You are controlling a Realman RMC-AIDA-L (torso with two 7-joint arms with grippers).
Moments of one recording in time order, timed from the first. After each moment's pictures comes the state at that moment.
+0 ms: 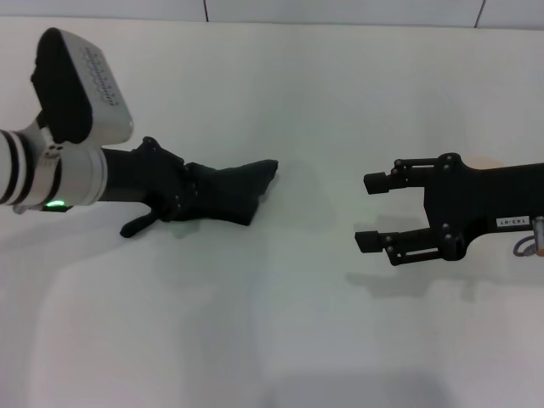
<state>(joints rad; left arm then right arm) -0.49 -2.08 1.31 0.97 2.15 1.07 -1.59 0.27 2.01 -1.30 -1.25 -1.66 -1.51 1.64</state>
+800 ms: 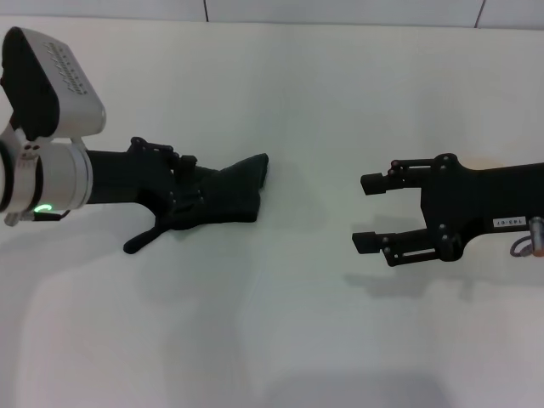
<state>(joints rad) -0.44 -2.08 1.27 1.01 2.08 1.11 -1.64 0.27 2.01 -1.31 -1.25 -1.66 -1.50 1.64</state>
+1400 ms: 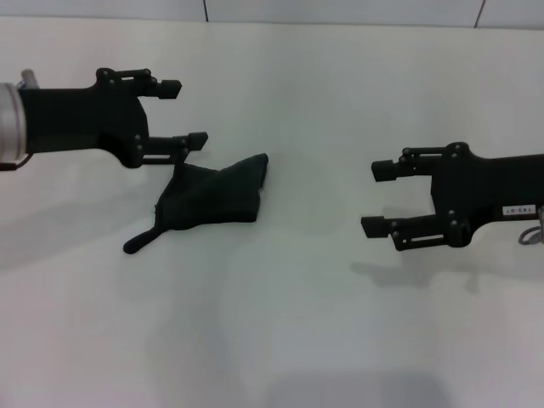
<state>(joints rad) -0.46 -2.06 1.00 1.11 1.95 1.42 -1.48 0.27 2.01 -1.27 -1.25 -1.66 -1.50 1.65</state>
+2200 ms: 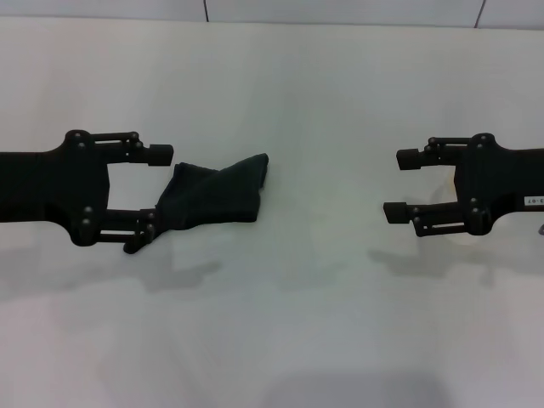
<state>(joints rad) -0.42 -2.01 0.84 1.03 1.87 1.83 -1.44 0.26 2.00 -1.21 -1.24 -1.68 -1.50 1.65</state>
